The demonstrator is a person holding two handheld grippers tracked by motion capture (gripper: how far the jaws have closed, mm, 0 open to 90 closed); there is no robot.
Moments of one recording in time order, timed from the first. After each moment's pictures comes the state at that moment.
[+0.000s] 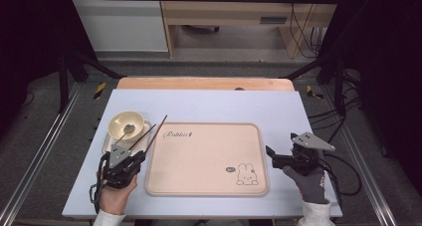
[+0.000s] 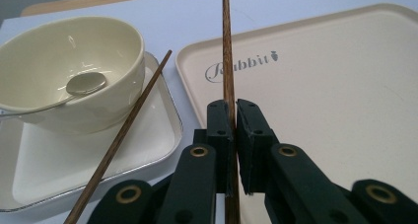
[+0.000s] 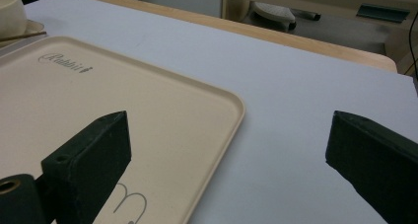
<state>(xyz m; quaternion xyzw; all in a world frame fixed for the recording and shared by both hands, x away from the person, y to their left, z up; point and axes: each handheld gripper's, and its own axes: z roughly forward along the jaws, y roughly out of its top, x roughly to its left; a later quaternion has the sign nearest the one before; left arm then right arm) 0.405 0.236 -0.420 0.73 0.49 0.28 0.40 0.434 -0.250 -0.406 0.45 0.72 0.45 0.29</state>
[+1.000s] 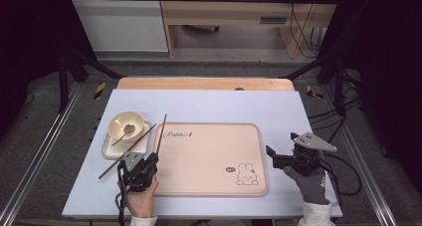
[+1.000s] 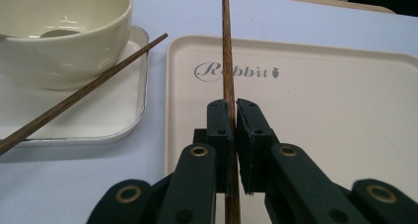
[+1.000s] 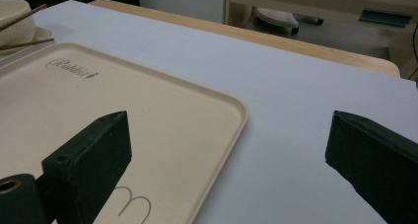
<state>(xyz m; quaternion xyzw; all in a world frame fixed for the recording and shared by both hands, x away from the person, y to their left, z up) 0.402 0.192 -0.448 0.63 0.59 0.28 0.42 0.432 -0.251 -0.405 0.44 0.71 0.46 0.29</state>
